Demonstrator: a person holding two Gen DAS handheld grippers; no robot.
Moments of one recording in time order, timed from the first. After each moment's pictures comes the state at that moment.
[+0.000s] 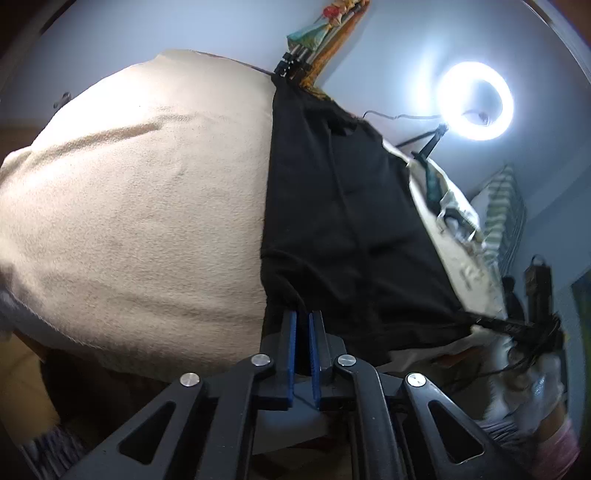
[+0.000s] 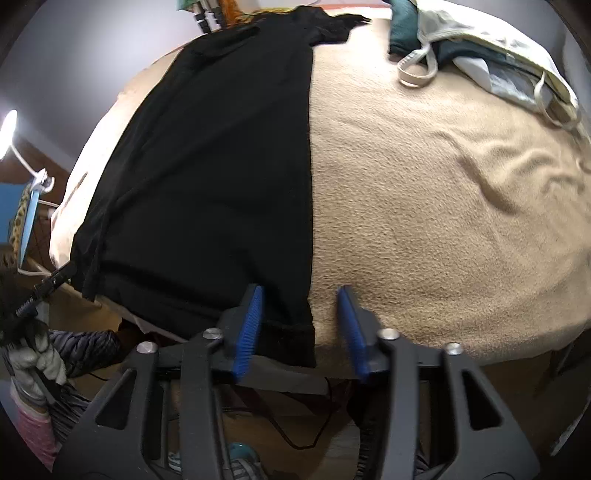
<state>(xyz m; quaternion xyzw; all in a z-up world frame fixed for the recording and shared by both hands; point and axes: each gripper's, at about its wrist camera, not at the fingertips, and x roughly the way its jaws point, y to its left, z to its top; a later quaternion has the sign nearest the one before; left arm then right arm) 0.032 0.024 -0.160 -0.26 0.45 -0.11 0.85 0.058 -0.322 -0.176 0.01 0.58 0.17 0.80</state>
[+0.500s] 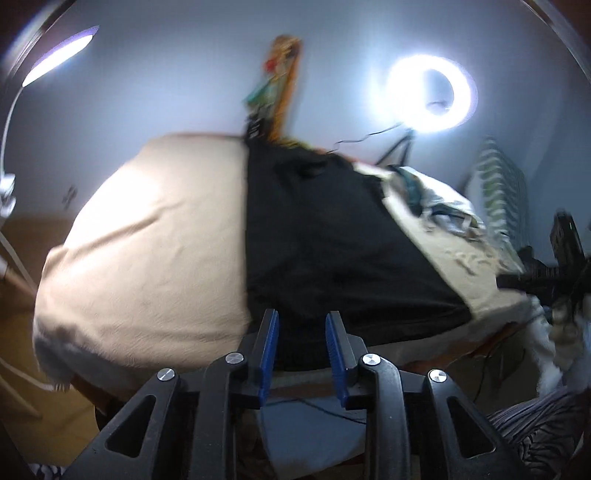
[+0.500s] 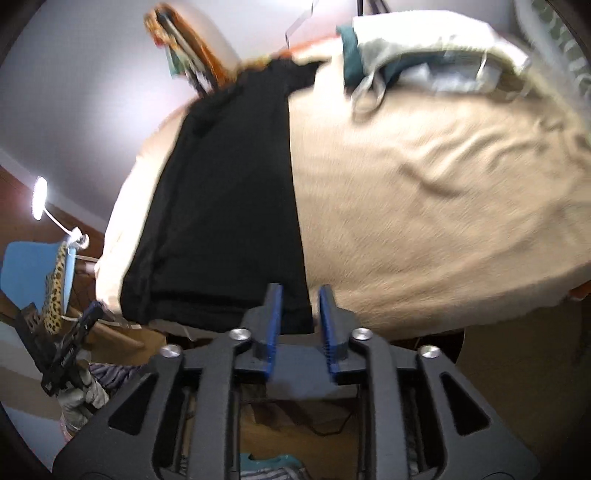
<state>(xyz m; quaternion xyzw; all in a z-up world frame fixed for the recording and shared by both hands) -0.017 -0.019 -0.099 -0.12 0.36 -0.10 0.92 0.021 -0.383 -0.130 0.12 0.52 0.16 0.83</state>
